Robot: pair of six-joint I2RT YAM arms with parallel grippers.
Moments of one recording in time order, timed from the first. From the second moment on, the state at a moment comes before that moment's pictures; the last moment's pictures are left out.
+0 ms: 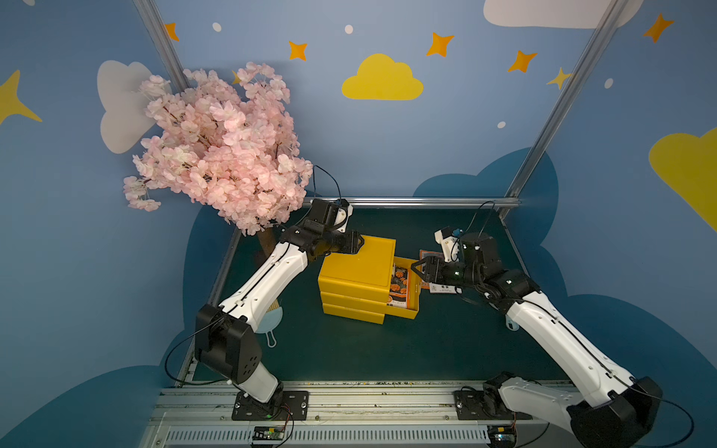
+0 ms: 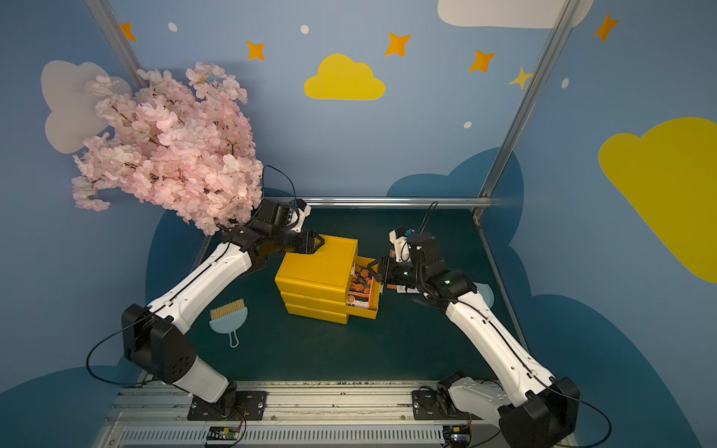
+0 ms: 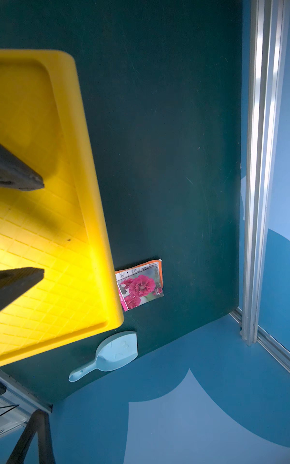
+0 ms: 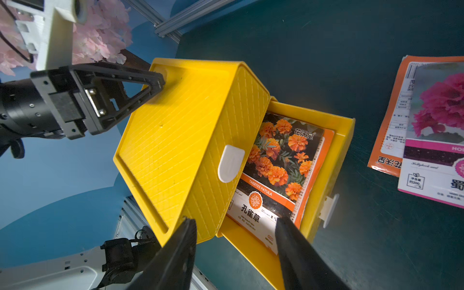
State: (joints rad) left arm -0.41 1.60 1.49 -0.65 0.26 -0.28; right arm 0.53 1.15 1.10 -0.58 -0.34 0.54
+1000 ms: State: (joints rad) left arm -0.41 1.60 1.49 -0.66 0.26 -0.28; right arm 0.60 1.26 1.08 -0.53 -0.29 0.55
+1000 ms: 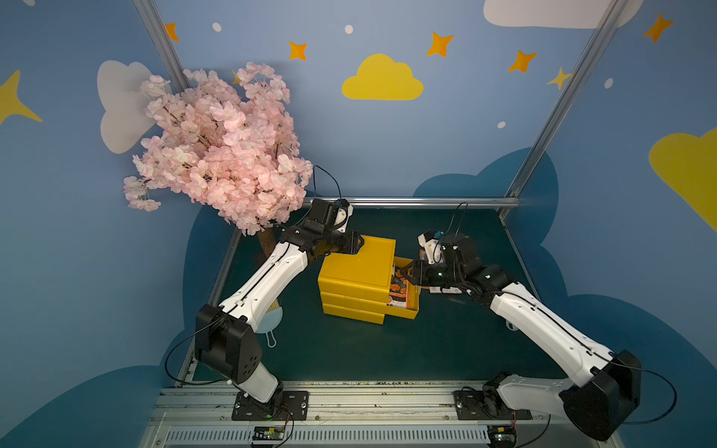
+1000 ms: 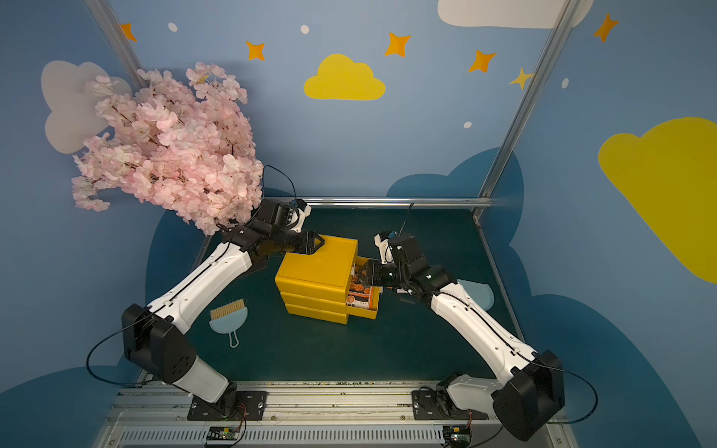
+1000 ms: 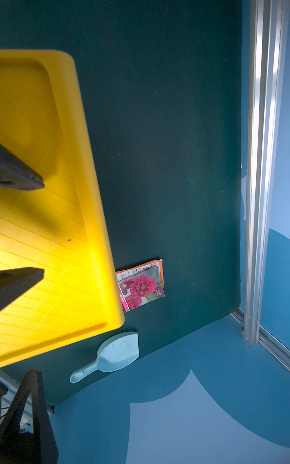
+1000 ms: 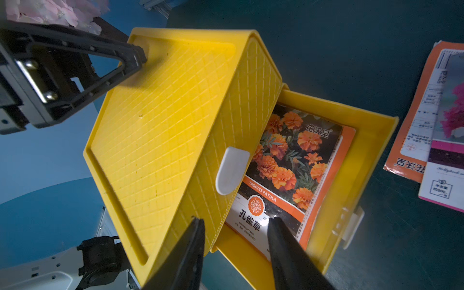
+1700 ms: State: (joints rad) left arm -0.41 1.61 1.49 -0.65 0.26 -0.28; right arm 0.50 1.22 0.97 -0.52 -0.27 0.66
